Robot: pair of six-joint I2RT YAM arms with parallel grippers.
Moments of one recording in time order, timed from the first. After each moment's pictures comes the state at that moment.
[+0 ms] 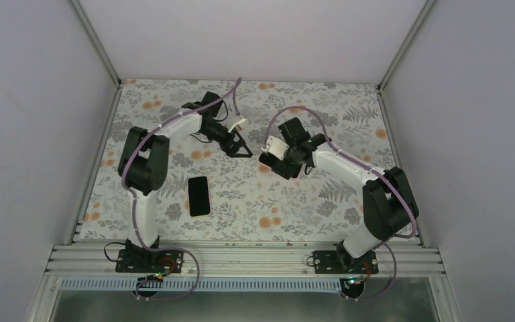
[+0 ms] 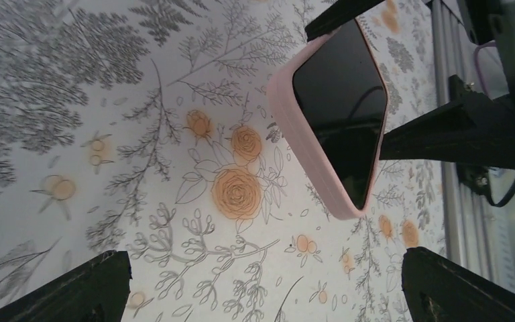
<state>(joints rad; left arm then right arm) -0.38 2.02 1.52 -0.73 0.89 0.48 0.56 1.58 1.08 -0.62 -0.03 -0.58</state>
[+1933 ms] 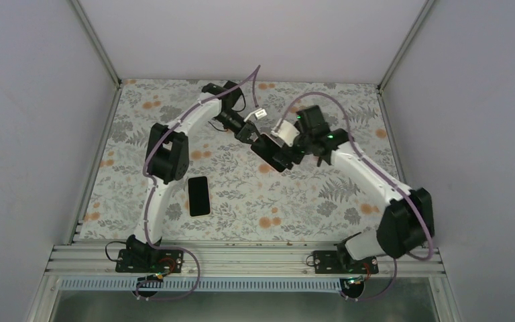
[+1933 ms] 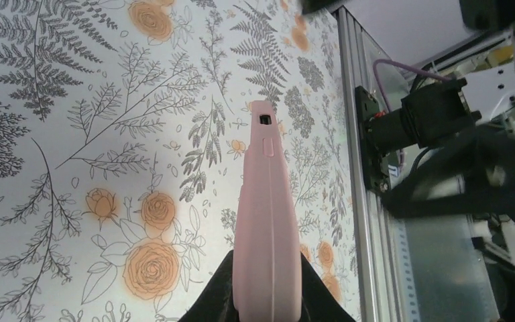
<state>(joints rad) -0.46 2.37 2.14 -1.27 1.08 0.59 0.51 1.47 1.17 -0.60 -0.15 -0.54</state>
